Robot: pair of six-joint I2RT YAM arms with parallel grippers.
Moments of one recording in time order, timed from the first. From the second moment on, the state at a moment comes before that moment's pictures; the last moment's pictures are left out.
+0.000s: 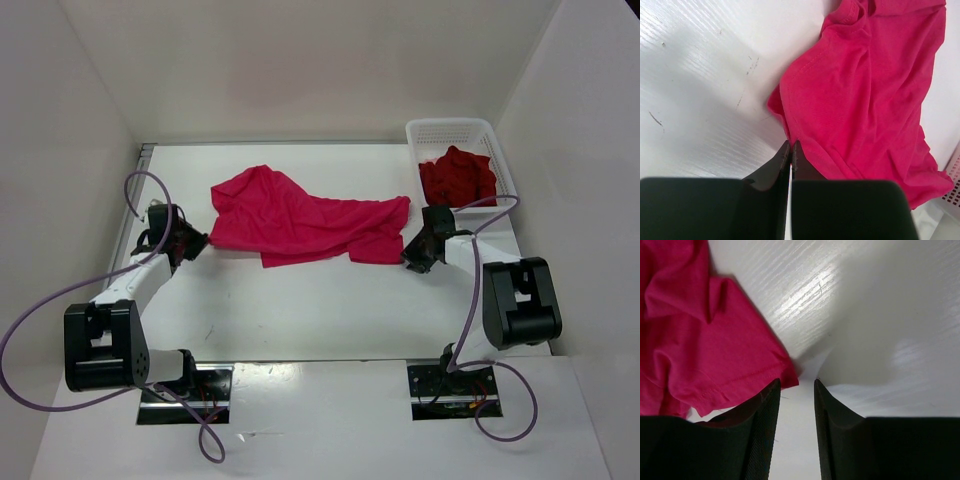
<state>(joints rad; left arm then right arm) 0.11 1.31 0.70 -0.13 0.04 -0.87 0.10 1.52 0.74 -0.30 -0.02 0.87</state>
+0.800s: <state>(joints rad) 0.09 1.33 0.78 -0.23 0.13 -0.81 0.16 1.53 0.91 -0.45 0.04 0.84</state>
